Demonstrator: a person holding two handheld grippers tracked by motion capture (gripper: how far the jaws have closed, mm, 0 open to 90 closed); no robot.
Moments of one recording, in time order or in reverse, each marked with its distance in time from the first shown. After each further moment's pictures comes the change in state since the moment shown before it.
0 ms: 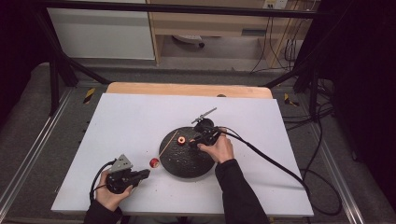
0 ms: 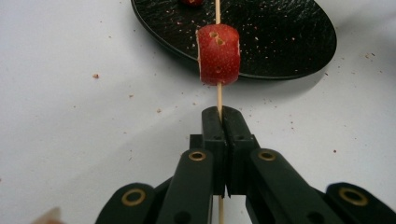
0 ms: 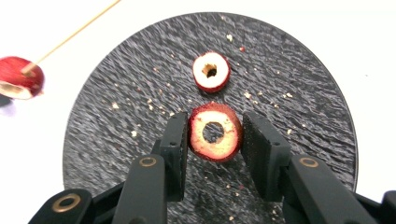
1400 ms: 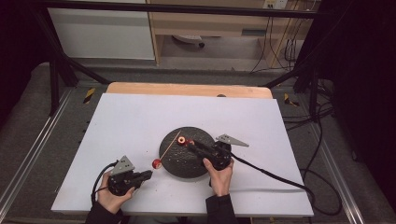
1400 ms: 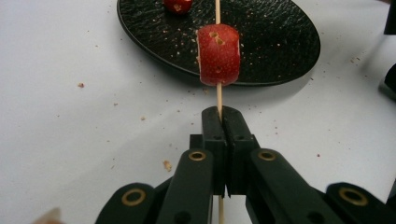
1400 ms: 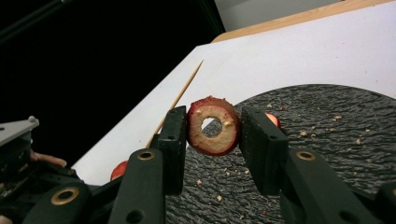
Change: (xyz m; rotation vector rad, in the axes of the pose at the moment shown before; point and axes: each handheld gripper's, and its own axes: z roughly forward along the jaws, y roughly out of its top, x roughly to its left) left arm -0.010 0.001 0.000 -0.024 -0.014 0.012; right arm 0.026 -0.084 -0.005 -0.702 0.197 0.369
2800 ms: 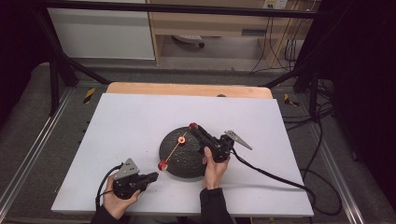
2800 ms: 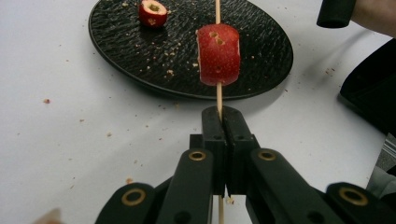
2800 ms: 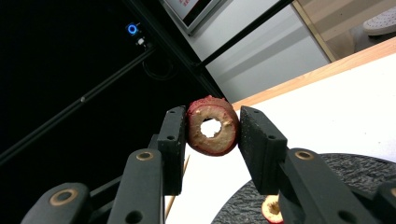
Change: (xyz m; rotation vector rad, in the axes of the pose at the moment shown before) left arm -0.019 0.003 0.006 -0.042 -0.028 0.005; right arm -0.007 0.009 0.013 -0.334 0.019 0.161
